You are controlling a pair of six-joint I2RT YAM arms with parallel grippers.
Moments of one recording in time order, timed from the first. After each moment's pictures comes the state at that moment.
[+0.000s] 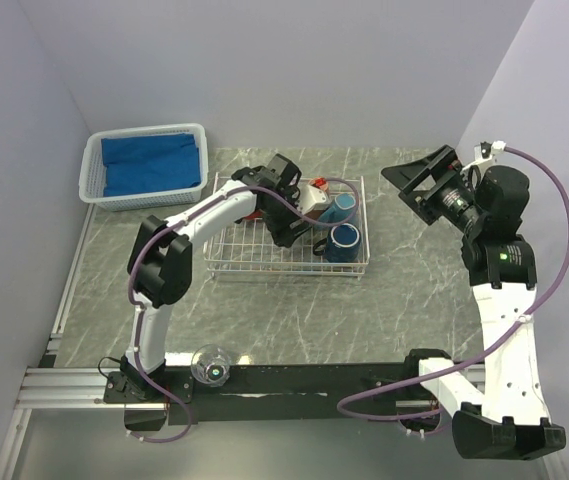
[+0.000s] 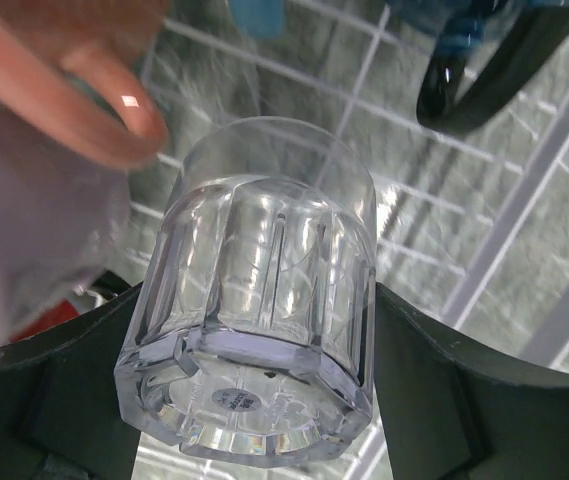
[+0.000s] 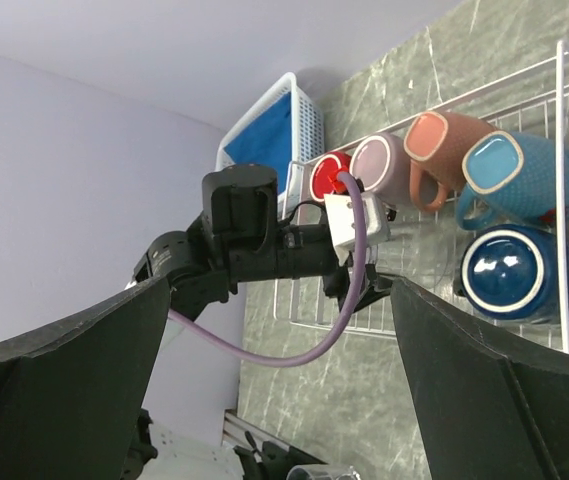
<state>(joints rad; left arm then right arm) -0.66 2.07 1.83 -0.86 0.26 0.54 -0.05 0.94 1.28 -0.56 -0.48 0.89</state>
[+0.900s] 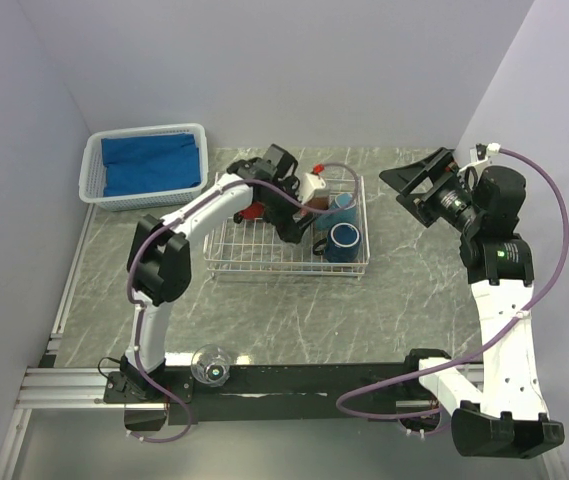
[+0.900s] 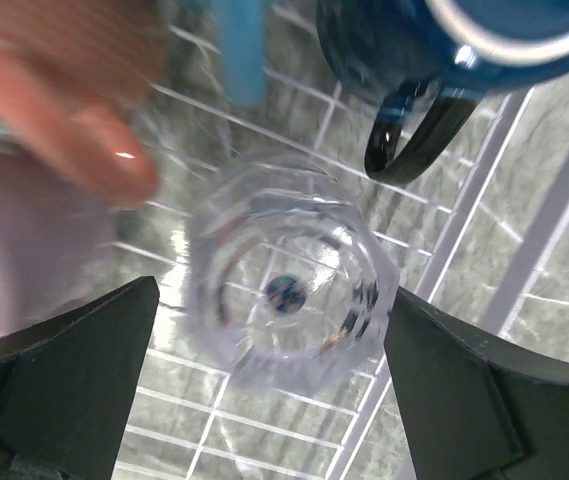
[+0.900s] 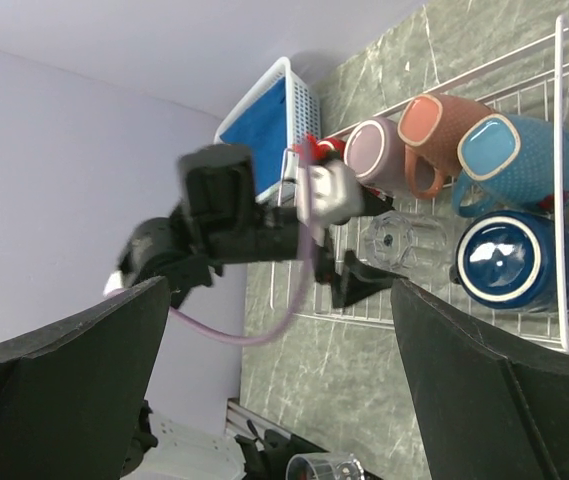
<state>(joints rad) -0.64 2.08 1.86 -0.83 0.39 0.46 -0.07 0.95 1.25 -0.56 -0.51 0.89</state>
